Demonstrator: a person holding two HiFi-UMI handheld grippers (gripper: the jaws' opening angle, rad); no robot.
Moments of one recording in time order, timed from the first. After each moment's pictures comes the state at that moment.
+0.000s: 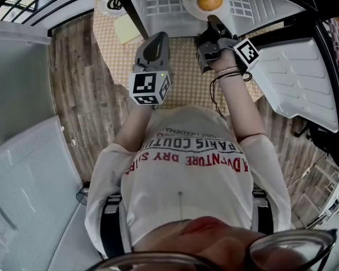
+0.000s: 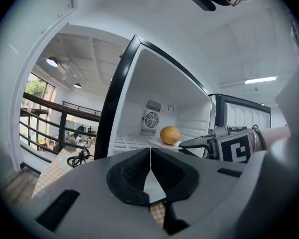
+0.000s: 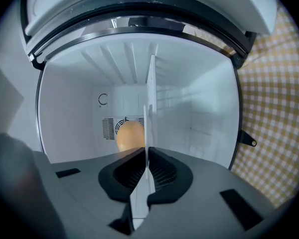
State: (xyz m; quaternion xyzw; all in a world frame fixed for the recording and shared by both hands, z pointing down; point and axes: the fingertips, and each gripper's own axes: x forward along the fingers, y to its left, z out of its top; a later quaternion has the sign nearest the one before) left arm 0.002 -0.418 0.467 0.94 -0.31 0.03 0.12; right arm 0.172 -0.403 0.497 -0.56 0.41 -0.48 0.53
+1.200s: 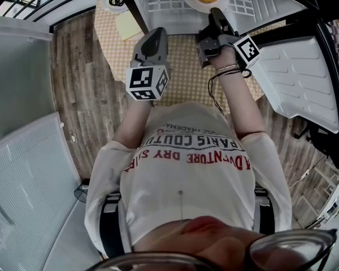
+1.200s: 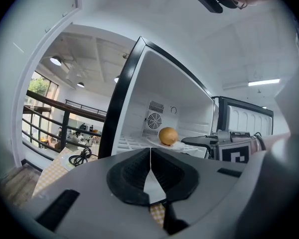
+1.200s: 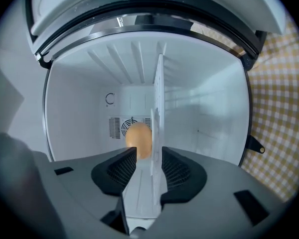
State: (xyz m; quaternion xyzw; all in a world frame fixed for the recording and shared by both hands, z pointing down) left arm -0.004 -0.421 0.466 0.94 -0.32 0.03 0.14; right arm 0.175 -0.408 0.487 -0.56 0.44 -0.45 0.54
